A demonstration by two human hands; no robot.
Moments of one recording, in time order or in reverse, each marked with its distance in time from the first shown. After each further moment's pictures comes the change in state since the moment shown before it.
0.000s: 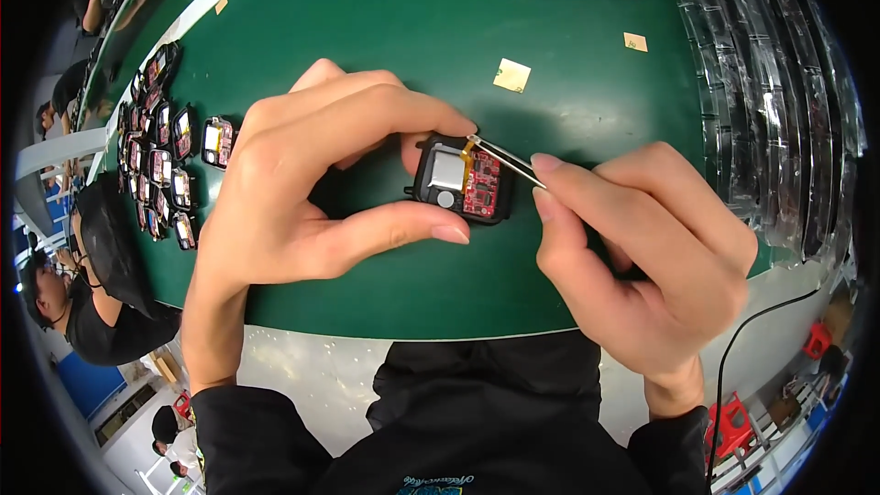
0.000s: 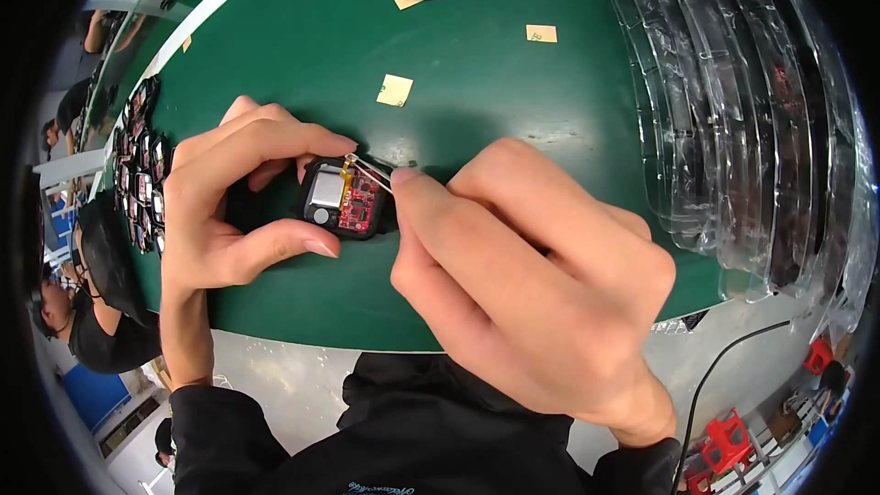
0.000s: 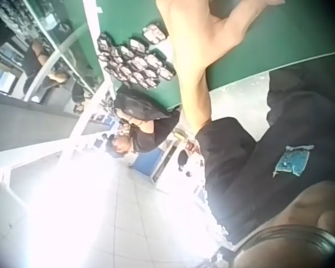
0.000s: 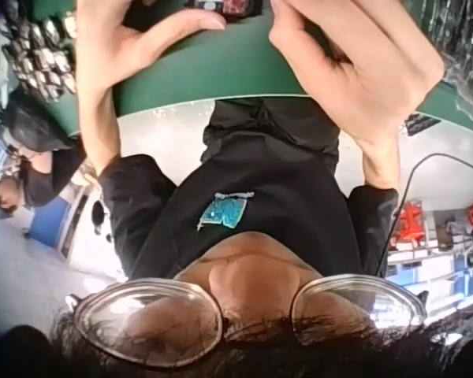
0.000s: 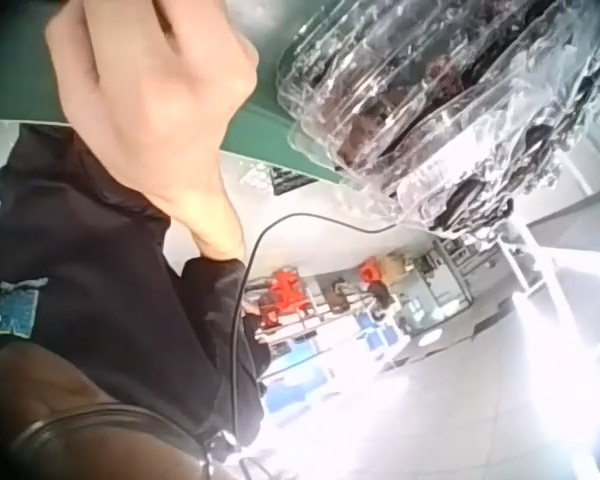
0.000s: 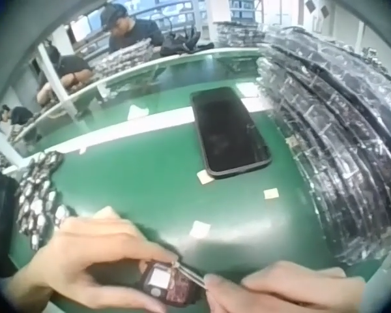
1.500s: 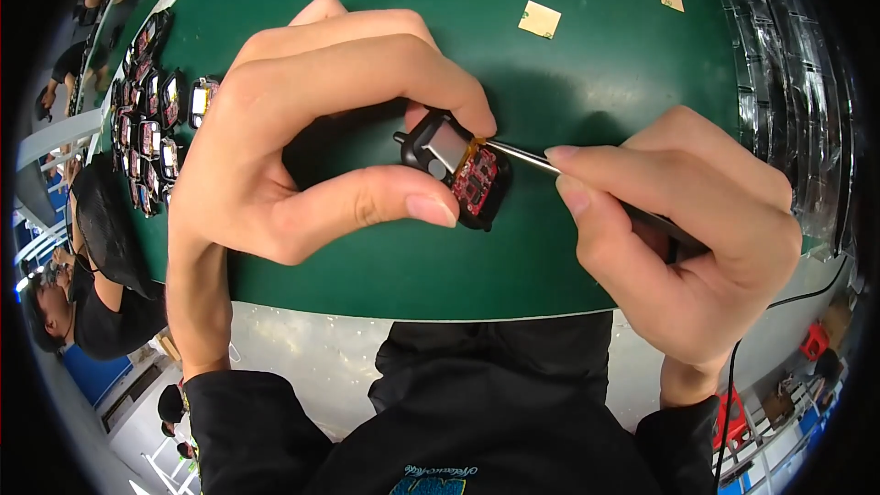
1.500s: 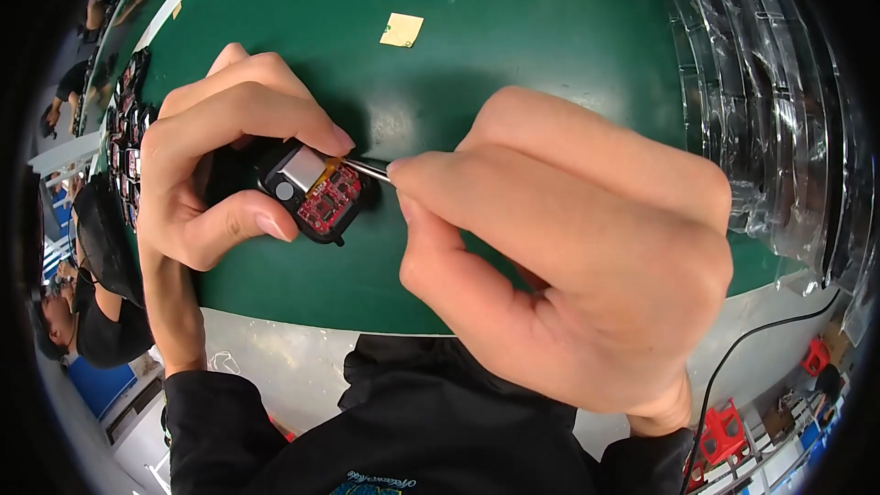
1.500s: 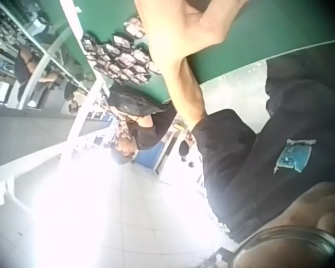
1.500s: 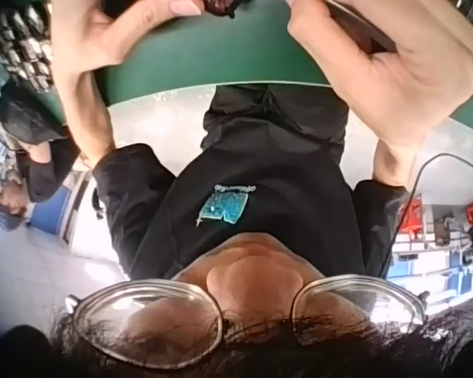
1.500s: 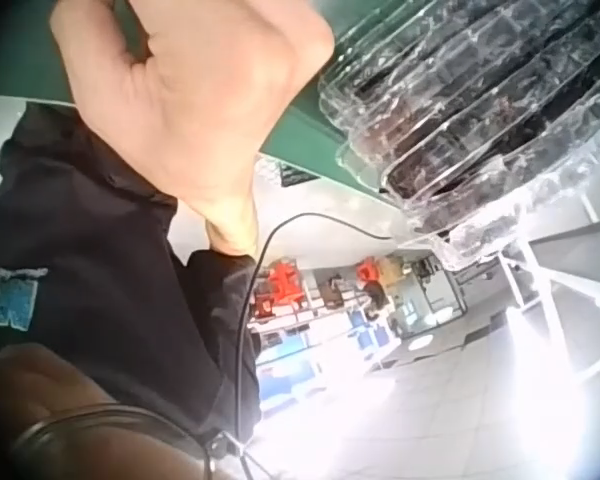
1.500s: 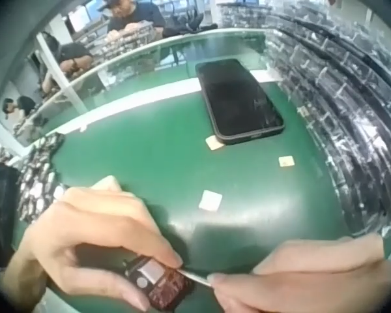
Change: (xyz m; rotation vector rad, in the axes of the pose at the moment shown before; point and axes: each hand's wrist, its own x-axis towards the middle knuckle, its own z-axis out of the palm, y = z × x) left_hand 0.003 -0.013 -0.006 -0.157 -0.139 0.107; right_hand 0.003 0.007 -0.008 0.132 -0.164 0.001
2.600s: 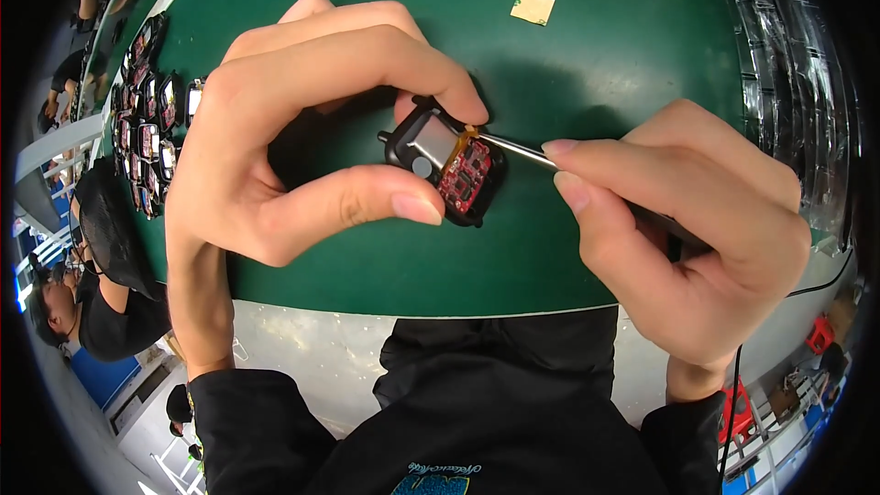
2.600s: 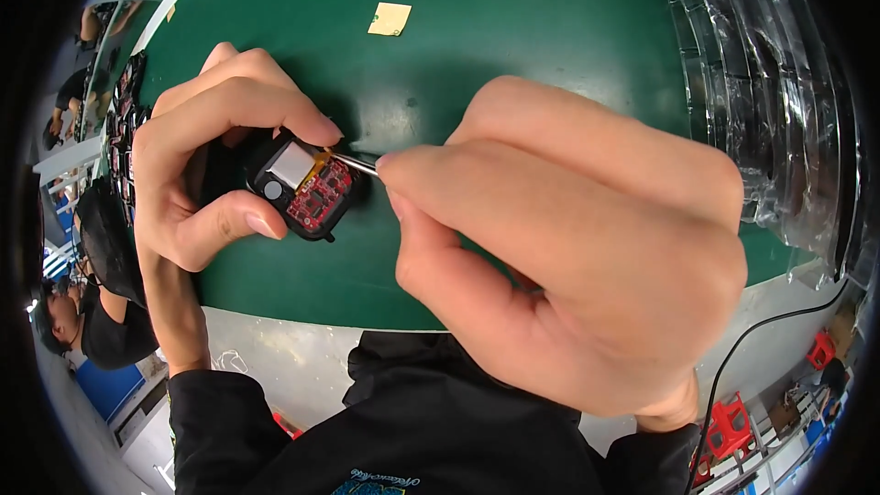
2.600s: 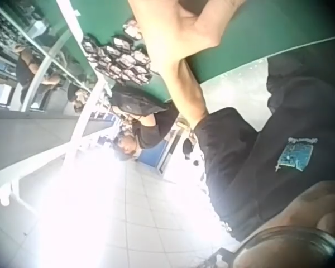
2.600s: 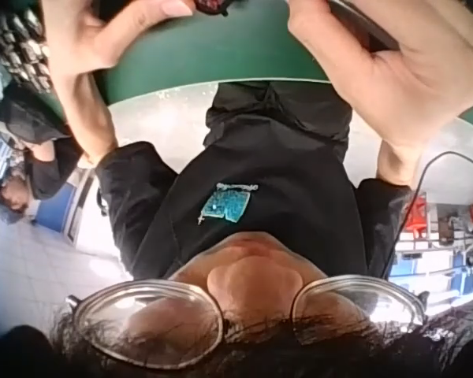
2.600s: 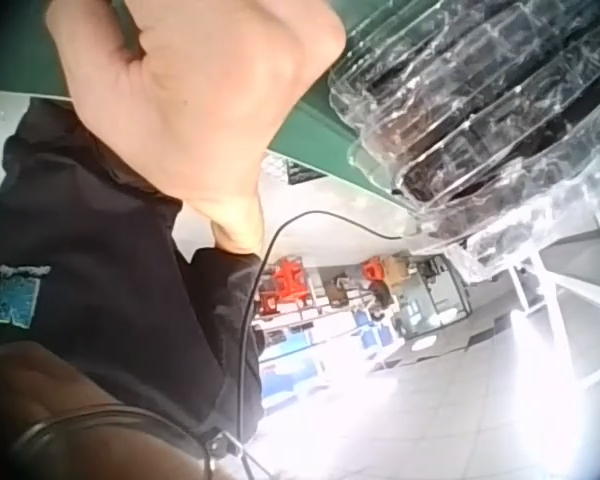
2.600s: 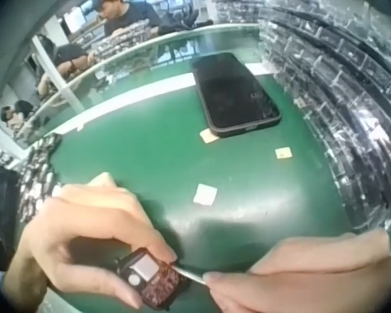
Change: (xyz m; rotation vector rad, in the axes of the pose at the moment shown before) left_hand -0.002 0.002 -0.001 0.031 -0.013 -0.038; right_hand -0.003 0.000 -0.002 -0.013 -0.015 -0.008
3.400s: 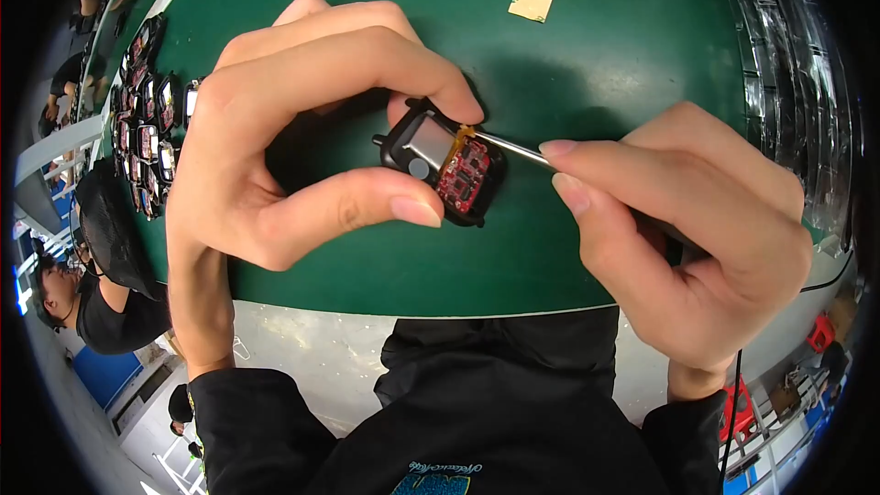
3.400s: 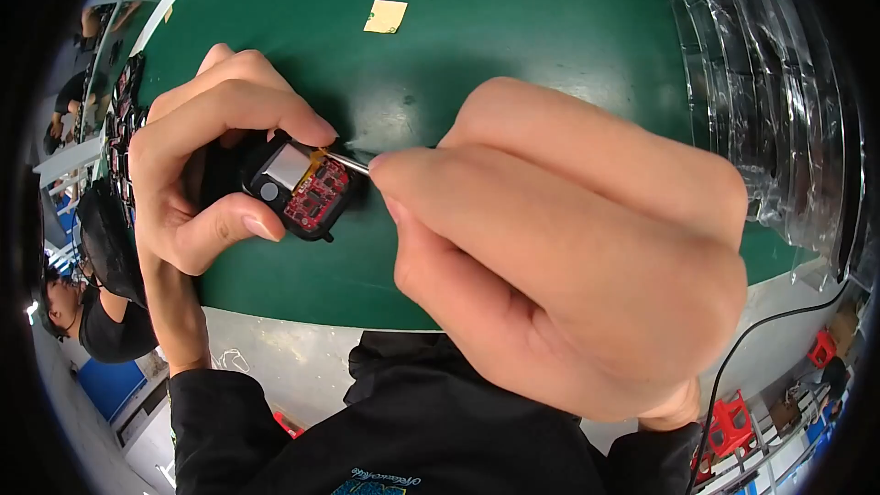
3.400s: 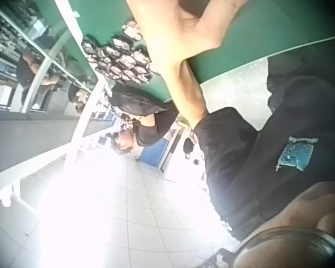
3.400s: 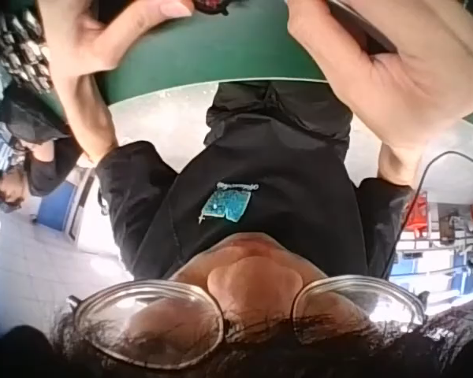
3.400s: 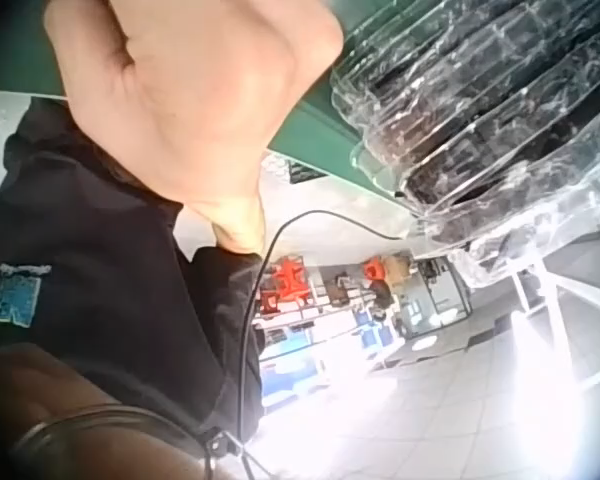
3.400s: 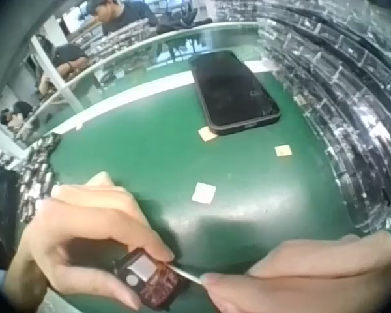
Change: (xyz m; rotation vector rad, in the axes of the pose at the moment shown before) left_hand -0.002 0.000 0.001 0.029 0.010 0.008; right_hand 0.002 -0.006 -0.001 -0.022 -0.047 0.026
